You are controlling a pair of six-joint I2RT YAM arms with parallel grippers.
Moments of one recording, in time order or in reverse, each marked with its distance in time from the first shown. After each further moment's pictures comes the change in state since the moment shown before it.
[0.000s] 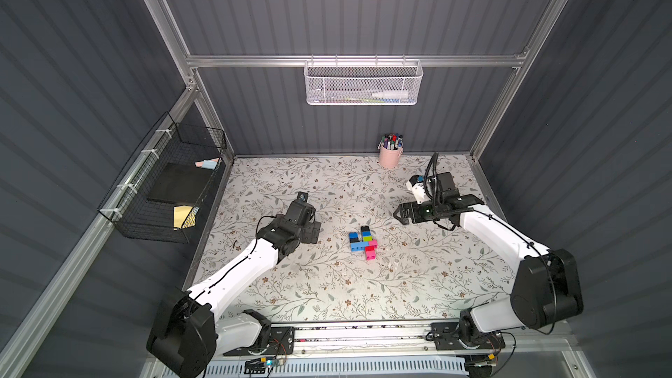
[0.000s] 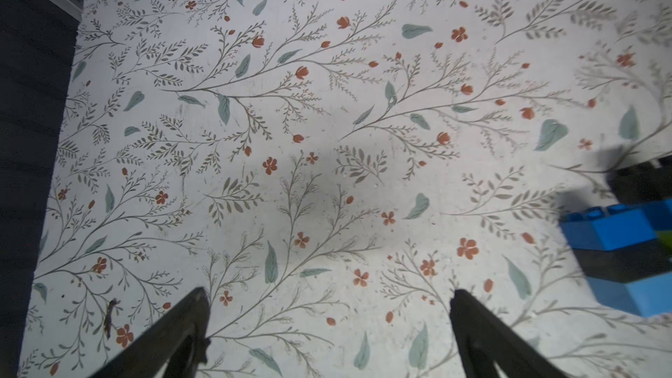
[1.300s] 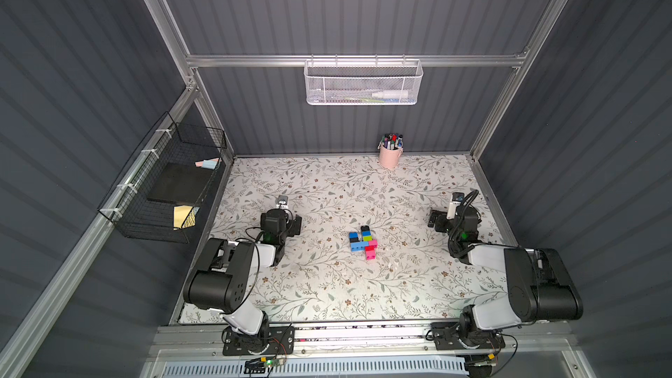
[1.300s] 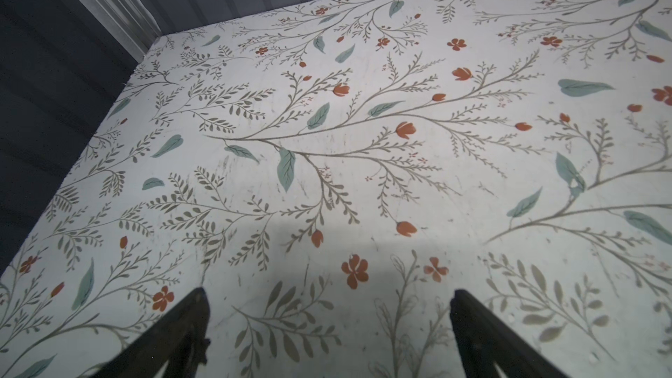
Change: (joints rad) left arm 0.325 0.392 -0.291 1.043 0.148 0.216; right arm -0.234 0.039 -0.592 1.084 0.333 0.011
